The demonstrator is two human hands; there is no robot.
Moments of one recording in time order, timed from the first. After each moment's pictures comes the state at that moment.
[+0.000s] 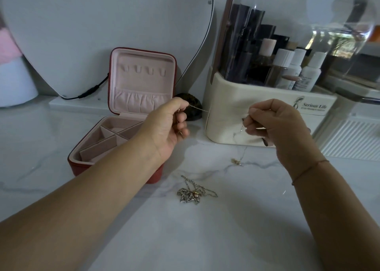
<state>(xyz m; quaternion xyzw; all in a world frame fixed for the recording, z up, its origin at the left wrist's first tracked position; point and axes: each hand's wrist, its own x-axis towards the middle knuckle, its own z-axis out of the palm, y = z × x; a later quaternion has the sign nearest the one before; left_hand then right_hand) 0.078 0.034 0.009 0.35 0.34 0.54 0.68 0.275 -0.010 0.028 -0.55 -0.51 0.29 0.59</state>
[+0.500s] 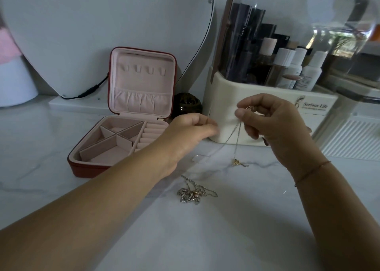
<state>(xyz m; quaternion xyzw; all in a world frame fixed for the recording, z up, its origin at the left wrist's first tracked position) 0.091 0.010 0.002 0.62 0.41 0.41 0.52 0.265 -0.019 0.033 -0.50 -0.62 0.26 0.55</state>
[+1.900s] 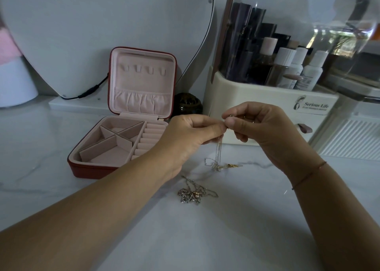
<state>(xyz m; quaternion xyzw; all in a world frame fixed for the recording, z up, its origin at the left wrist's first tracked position) 0.093 0.005 0.000 0.61 0.35 0.46 0.54 0.261 -0.017 0.028 -0.44 -0.68 0.33 0.48</state>
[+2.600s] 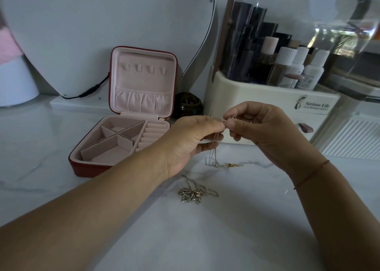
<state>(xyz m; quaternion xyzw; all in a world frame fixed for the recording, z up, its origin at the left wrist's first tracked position) 0.092 0.011 0.000 0.55 0.31 0.40 0.66 0.261 -0.017 0.028 -0.42 -0.66 0.39 0.49</state>
